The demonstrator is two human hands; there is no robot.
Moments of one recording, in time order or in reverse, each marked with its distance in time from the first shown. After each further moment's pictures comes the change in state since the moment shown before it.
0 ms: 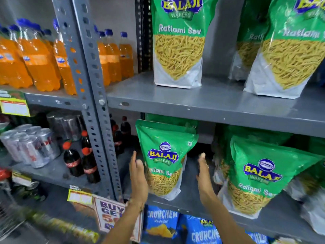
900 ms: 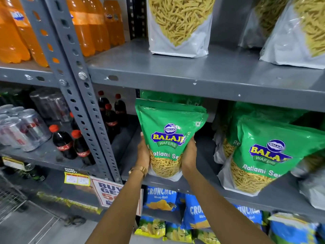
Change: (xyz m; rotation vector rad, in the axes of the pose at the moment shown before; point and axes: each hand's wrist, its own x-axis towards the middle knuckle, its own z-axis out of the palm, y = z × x) left_hand 0.040 -0.018 0.028 -0.182 -0.161 -0.440; right_hand 0.034 0.026 0.048 0.208 0.096 0.022
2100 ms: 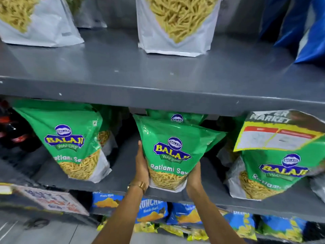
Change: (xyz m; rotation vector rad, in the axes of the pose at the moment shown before) left_hand -0.076 -0.118 0.219 -0.185 -0.234 -0.080; right_hand 0.036 -0.052 -0.264 0.037 0.057 0.066
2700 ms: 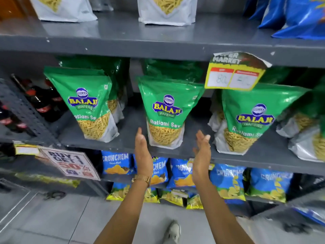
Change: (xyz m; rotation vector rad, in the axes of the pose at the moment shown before) left_hand -0.132 -0.021 0.002 0.345 0.261 0.311; right_hand -0.112 -0.008 -0.057 -0.041 0.103 -0.183
